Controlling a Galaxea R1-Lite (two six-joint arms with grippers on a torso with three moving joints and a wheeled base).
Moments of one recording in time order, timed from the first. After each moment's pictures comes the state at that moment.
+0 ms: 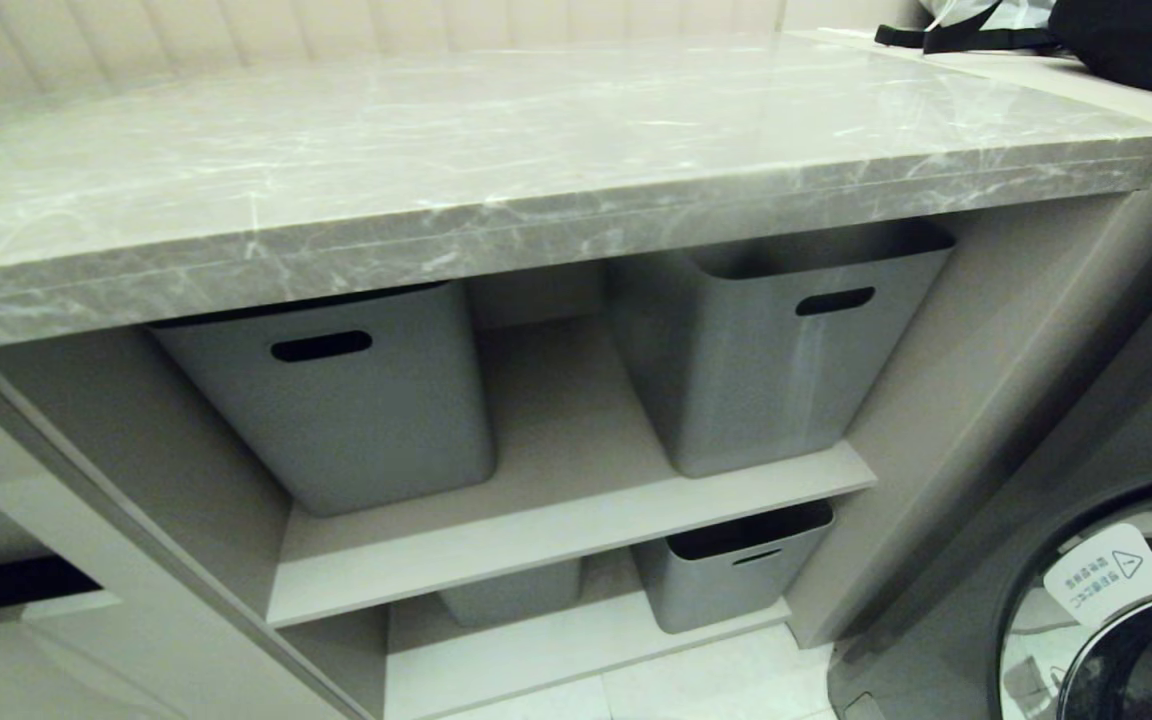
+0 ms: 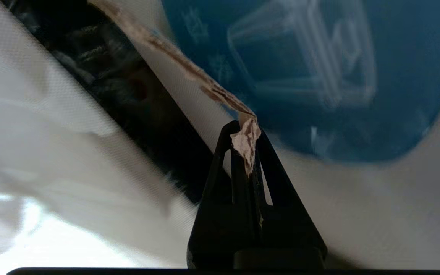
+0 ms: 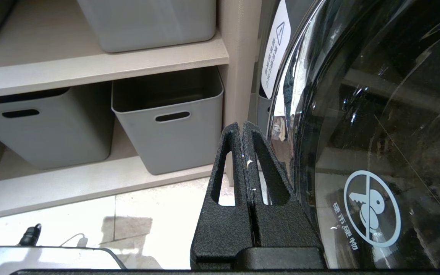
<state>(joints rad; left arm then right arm) 0.90 1.56 -0.34 -0.90 -0.55 -0.84 0.00 0.00 0.00 0.00 0.00 0.00</state>
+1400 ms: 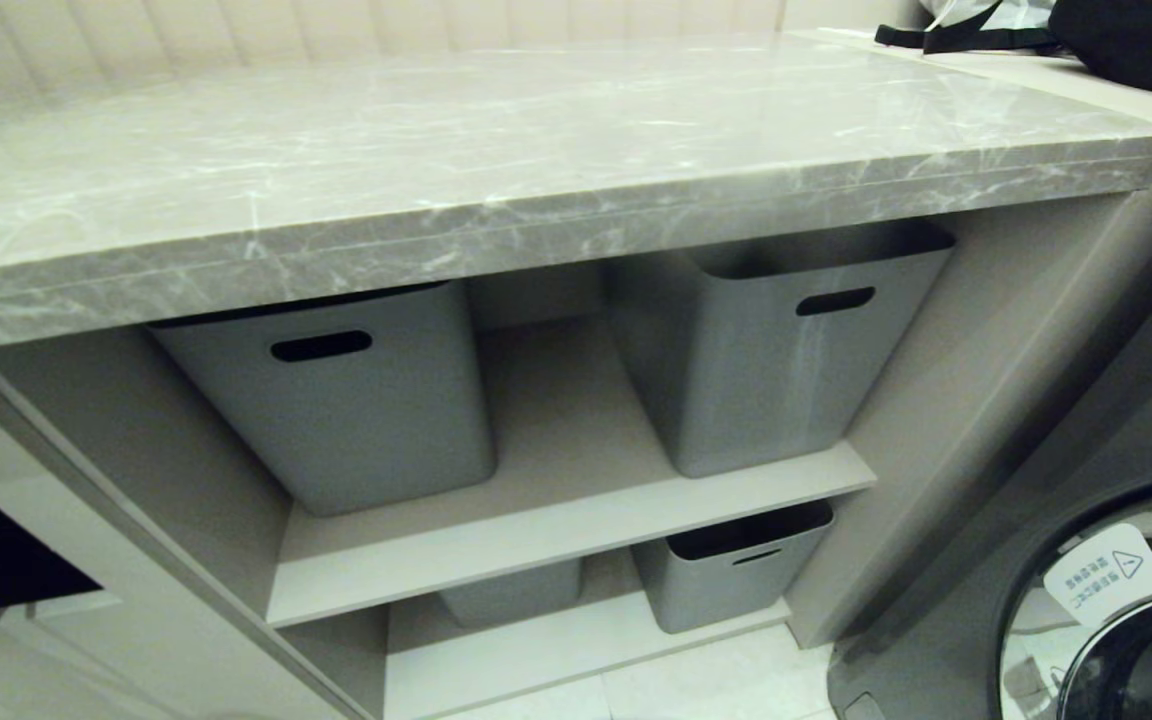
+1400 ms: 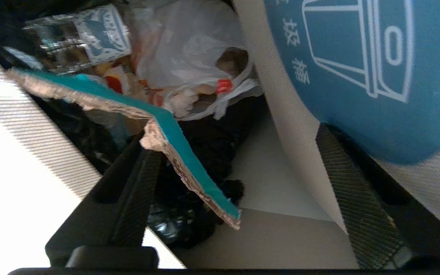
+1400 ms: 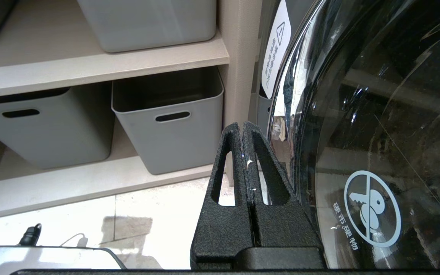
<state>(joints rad) 0.84 1.60 -0.40 -0.92 -0.49 -1.00 0.00 0.00 0.00 0.00 0.00 0.00</state>
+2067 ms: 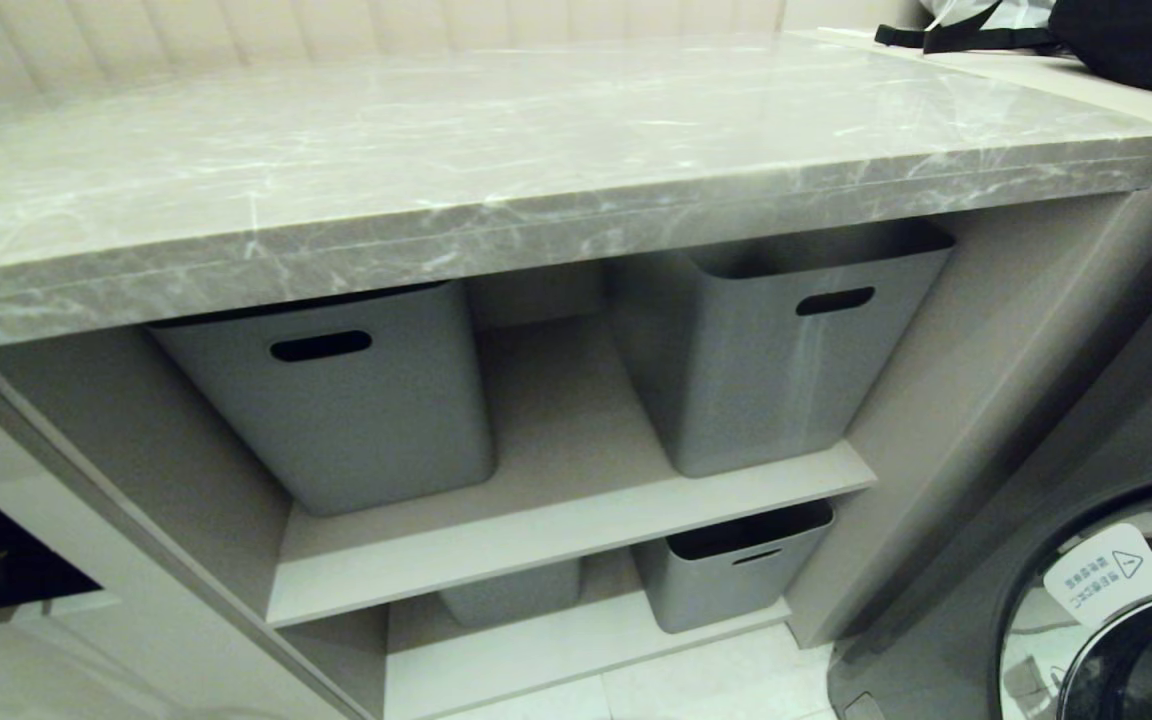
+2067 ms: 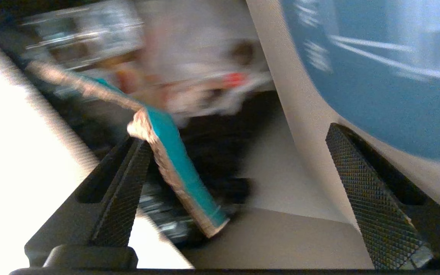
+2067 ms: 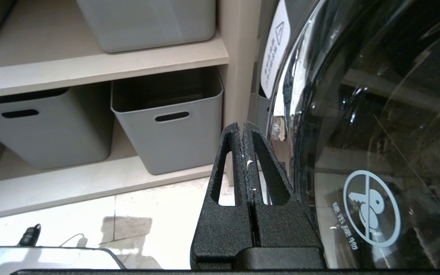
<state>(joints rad) 0.78 1.62 -0.41 -0.88 -0.41 -0.97 0.00 0.00 0.00 0.00 0.00 0.00</state>
